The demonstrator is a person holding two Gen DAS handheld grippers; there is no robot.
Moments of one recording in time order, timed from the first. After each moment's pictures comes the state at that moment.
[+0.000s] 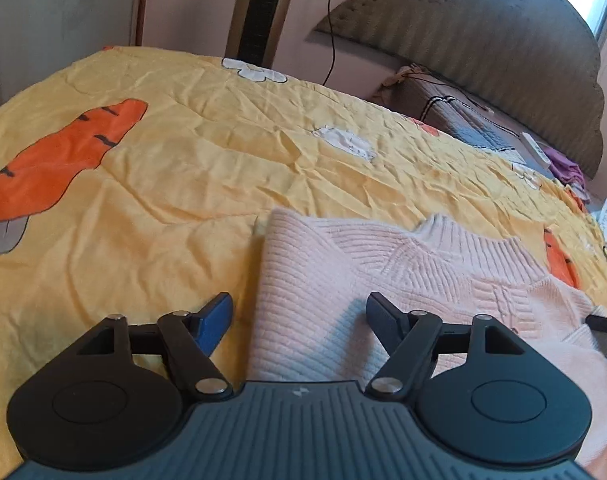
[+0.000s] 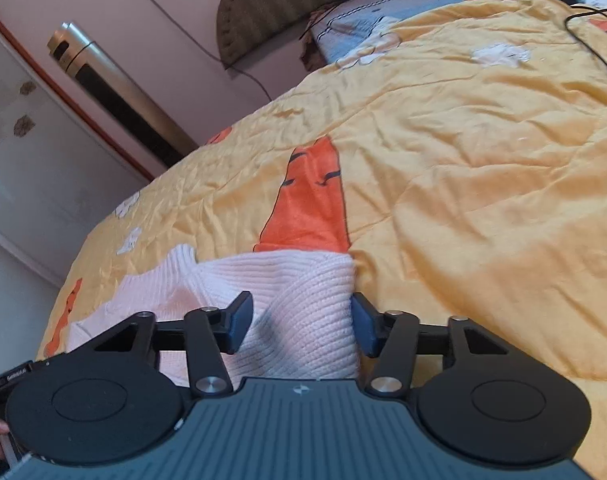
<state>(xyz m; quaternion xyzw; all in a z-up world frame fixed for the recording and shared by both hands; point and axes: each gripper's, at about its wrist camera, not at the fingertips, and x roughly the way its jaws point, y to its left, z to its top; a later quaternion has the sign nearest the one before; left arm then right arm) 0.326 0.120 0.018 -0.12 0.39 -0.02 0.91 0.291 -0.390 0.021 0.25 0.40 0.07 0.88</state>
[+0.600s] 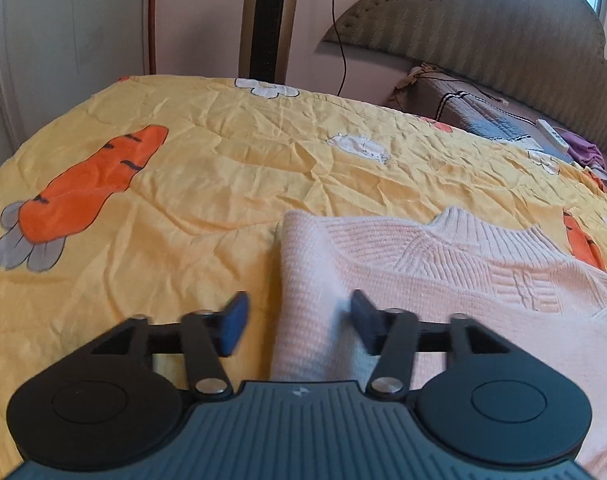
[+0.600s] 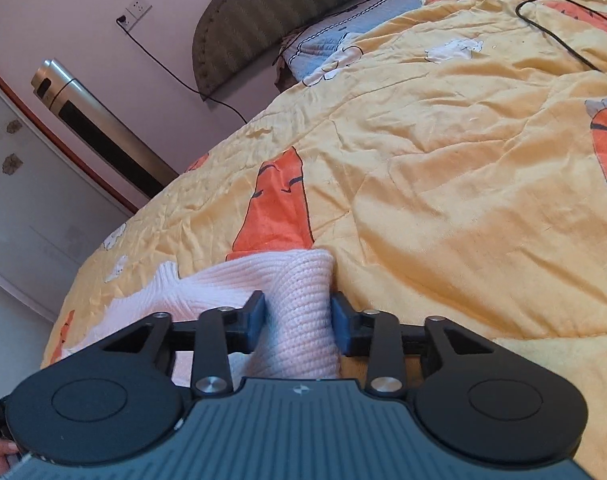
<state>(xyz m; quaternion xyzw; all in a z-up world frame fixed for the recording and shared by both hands) 0.300 0.119 0.033 -0.08 0.39 0.01 0.92 0.262 -0.404 0.011 0.30 0.36 0.03 0.89</state>
